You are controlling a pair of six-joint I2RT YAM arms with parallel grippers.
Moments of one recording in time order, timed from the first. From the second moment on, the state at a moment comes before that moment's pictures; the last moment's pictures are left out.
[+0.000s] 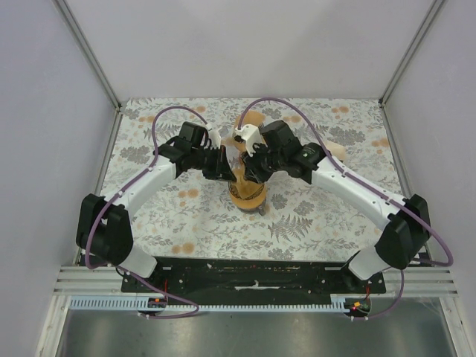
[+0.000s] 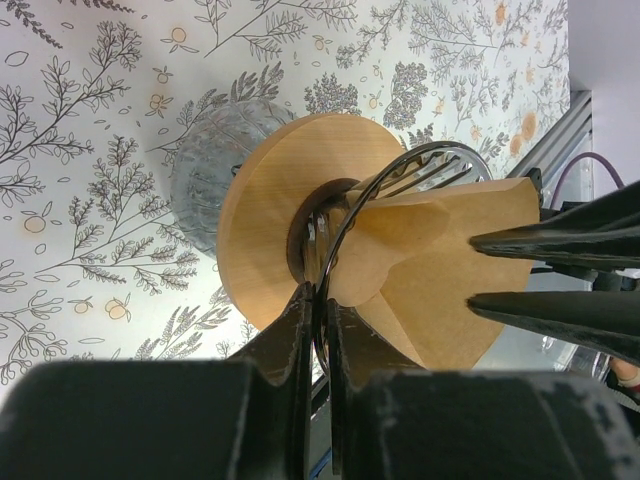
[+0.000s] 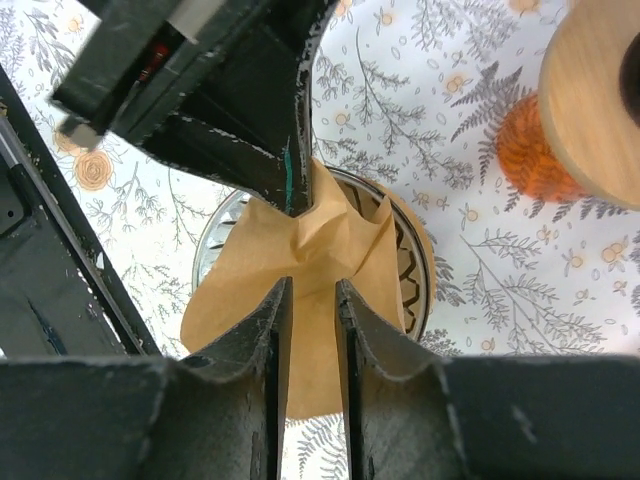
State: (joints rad) left arm -0.43 1.52 1.16 -0.51 0.60 -0.34; right arm 0.73 1.55 1.38 -0.56 -0.29 -0.08
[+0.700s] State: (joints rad) left arm -0.43 1.53 1.17 -0.52 0.60 -0.33; right arm 0.70 1.63 1.36 -0.46 -0.21 -0.17
